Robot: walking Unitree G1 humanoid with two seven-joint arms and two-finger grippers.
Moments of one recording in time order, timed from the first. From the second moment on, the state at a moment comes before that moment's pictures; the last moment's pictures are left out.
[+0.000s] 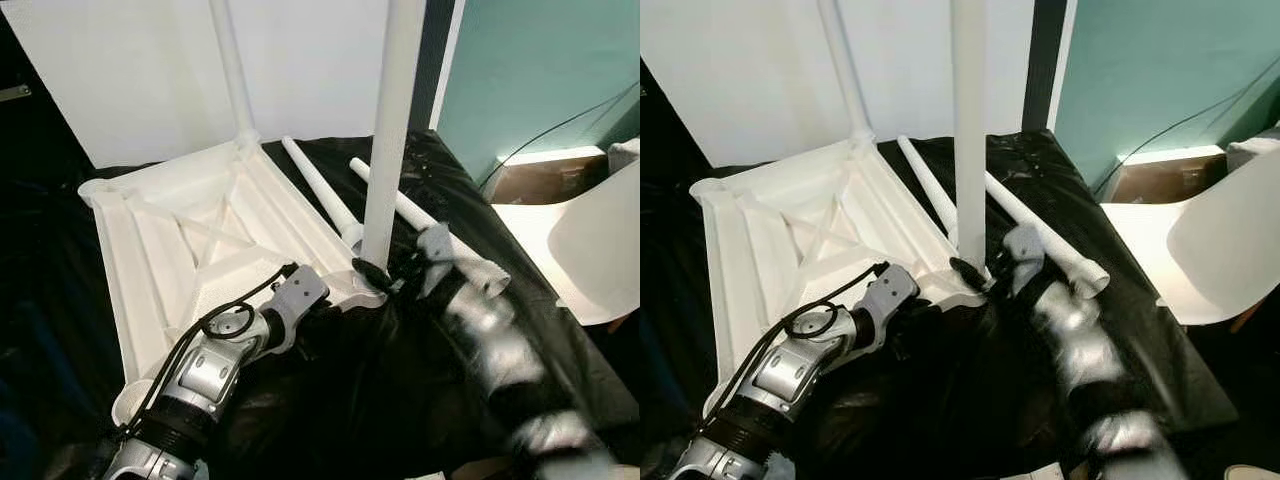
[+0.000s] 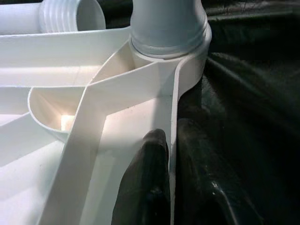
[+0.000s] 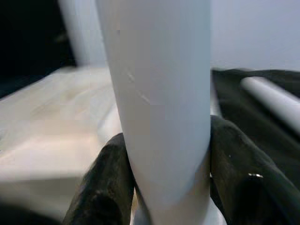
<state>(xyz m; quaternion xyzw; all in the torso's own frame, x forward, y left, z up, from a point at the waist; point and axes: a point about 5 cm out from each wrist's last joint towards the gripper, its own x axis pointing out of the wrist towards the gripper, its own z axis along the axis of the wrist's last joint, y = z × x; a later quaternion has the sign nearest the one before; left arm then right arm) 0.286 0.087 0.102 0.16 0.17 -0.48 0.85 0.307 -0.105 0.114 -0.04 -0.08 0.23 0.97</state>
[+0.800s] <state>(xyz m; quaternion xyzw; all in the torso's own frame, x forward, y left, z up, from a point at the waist) 0.286 0.084 0.103 0.16 0.17 -0.48 0.84 0.310 -0.109 0.115 -0.02 -0.06 0.28 0.96</state>
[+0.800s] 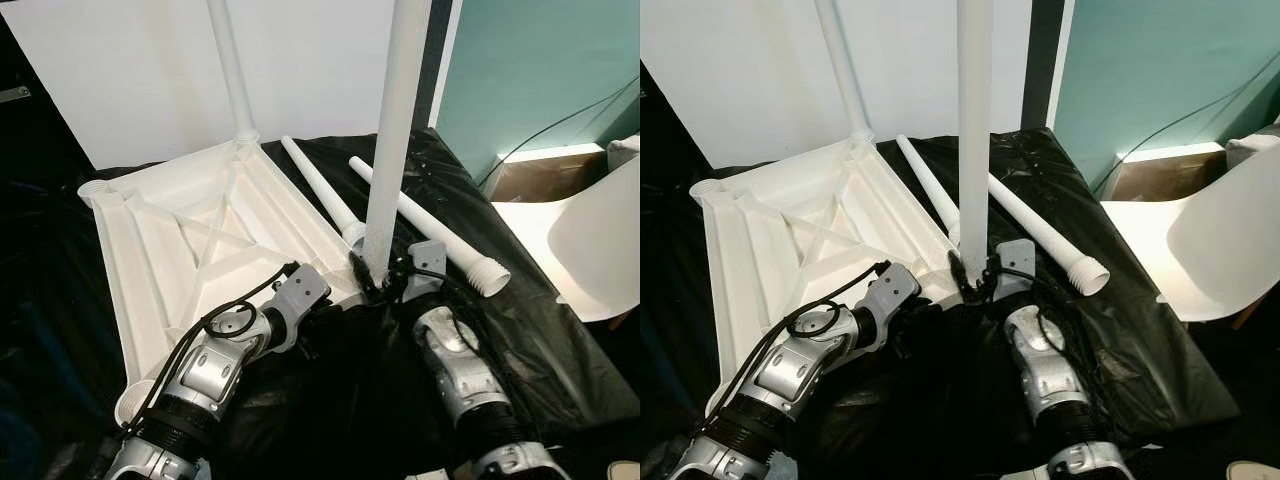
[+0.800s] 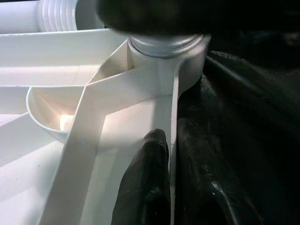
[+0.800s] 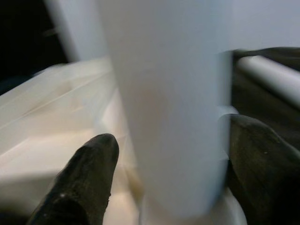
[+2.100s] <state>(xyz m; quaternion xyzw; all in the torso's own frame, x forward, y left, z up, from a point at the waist) 0.286 0.084 0.097 0.16 0.18 -0.48 0.84 0.309 -0.102 0.105 0.01 -0.07 0.17 0.98</state>
